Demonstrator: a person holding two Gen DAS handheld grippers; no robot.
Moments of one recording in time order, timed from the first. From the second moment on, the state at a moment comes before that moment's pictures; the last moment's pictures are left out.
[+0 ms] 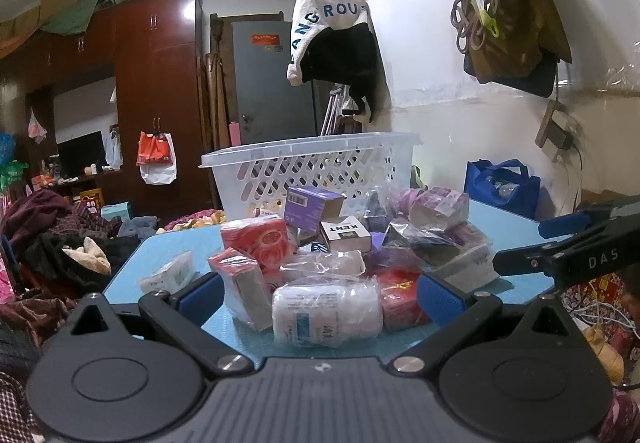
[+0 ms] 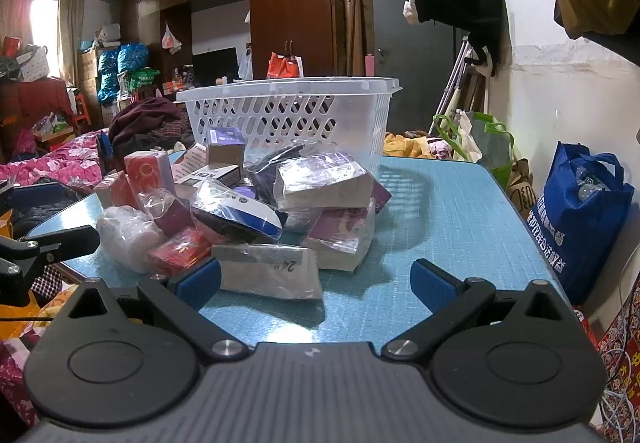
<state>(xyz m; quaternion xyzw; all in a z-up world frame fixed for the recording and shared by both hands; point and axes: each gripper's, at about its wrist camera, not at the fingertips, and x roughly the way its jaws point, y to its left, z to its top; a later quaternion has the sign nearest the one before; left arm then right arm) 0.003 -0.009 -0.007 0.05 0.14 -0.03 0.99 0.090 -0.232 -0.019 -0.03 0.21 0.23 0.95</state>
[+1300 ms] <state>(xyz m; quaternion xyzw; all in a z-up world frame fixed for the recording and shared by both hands) 0.007 -0.002 -0.008 0.04 0.14 -0.03 0.99 0.091 -0.234 -0.017 -0.04 0.21 0.23 0.95</state>
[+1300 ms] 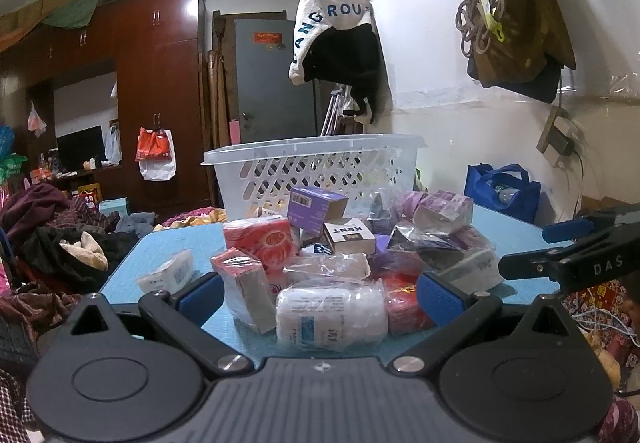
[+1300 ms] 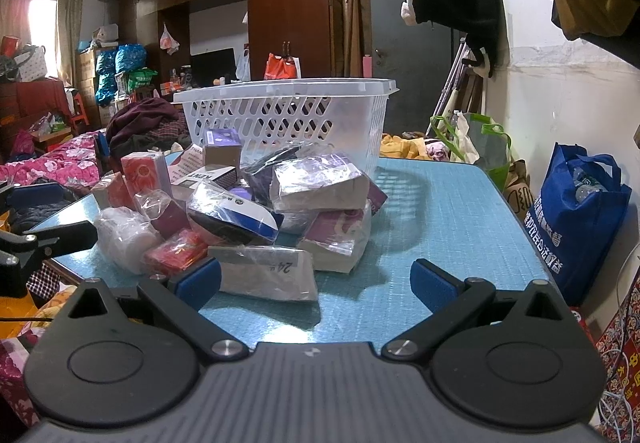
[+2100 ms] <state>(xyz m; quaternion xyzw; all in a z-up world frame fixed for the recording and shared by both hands) 0.054 0.091 -0.007 -0.06 0.15 -0.03 0.99 0.091 -0.221 -0.021 -0.01 0.14 0.31 0.94</state>
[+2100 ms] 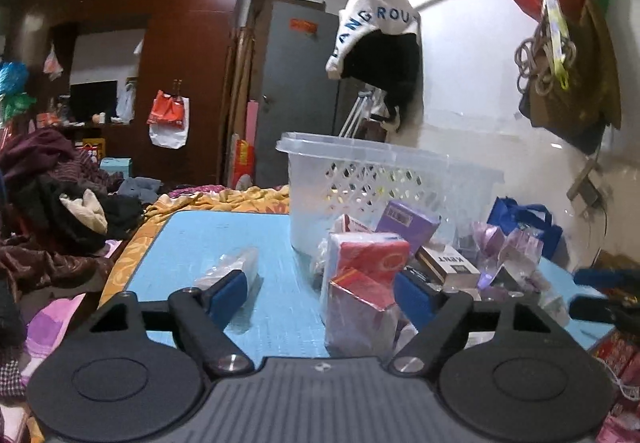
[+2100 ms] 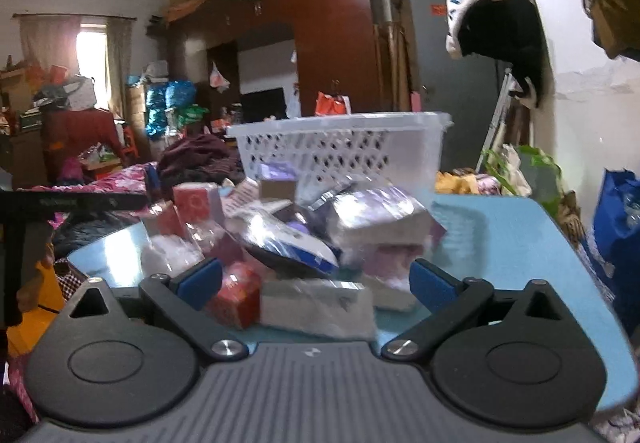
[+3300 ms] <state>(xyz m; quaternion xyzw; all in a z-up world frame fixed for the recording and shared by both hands) 0.060 0.072 -0.022 -0.02 0.16 -0.10 0.98 0.123 -0.188 -0.022 -0.03 0.19 0.33 0.93</state>
